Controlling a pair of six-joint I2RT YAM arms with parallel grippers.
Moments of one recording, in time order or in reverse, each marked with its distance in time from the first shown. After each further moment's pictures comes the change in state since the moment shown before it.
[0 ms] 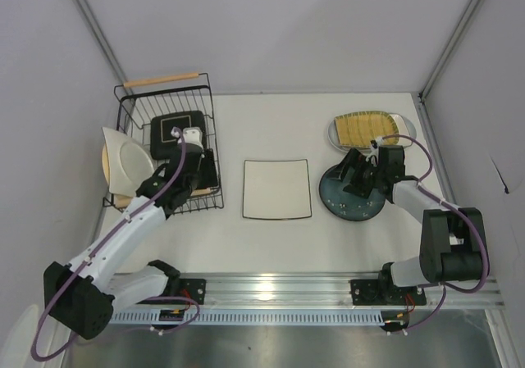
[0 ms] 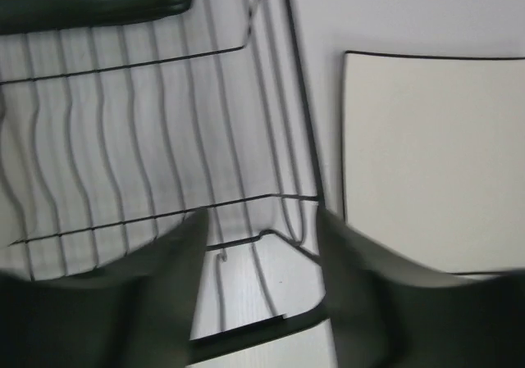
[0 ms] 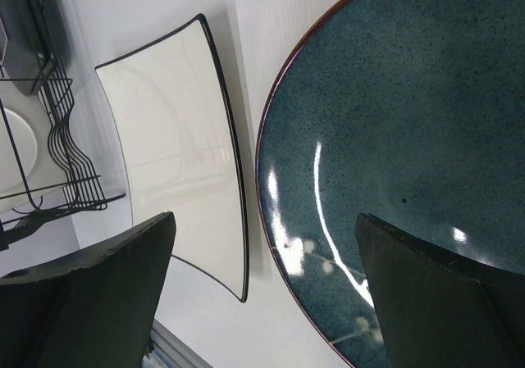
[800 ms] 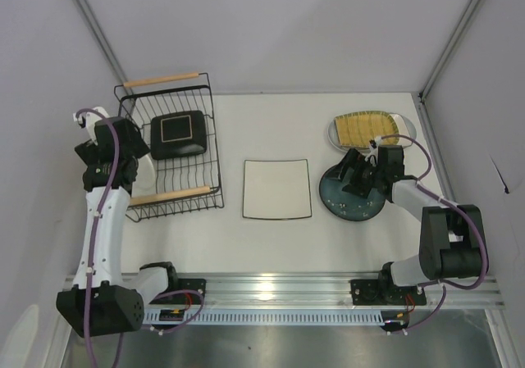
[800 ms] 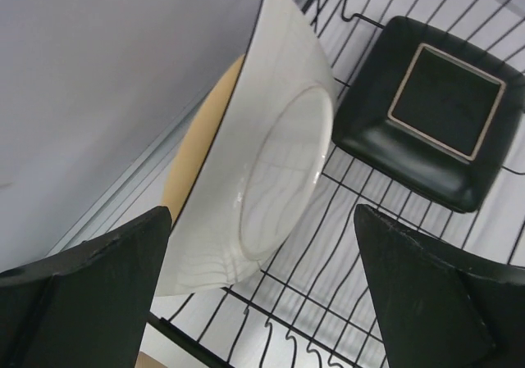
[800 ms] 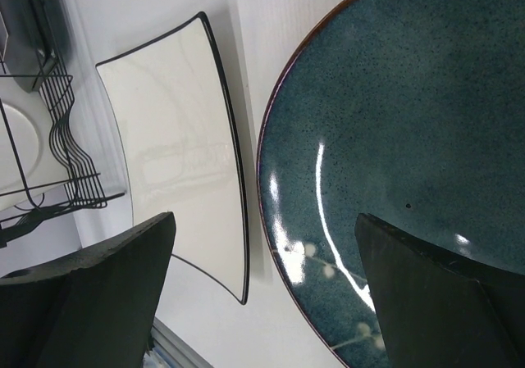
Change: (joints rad) left arm 0.594 0.013 0.299 -0.202 -0.229 0.071; right arm 0.003 0.019 0.001 0.016 -0.013 0.000
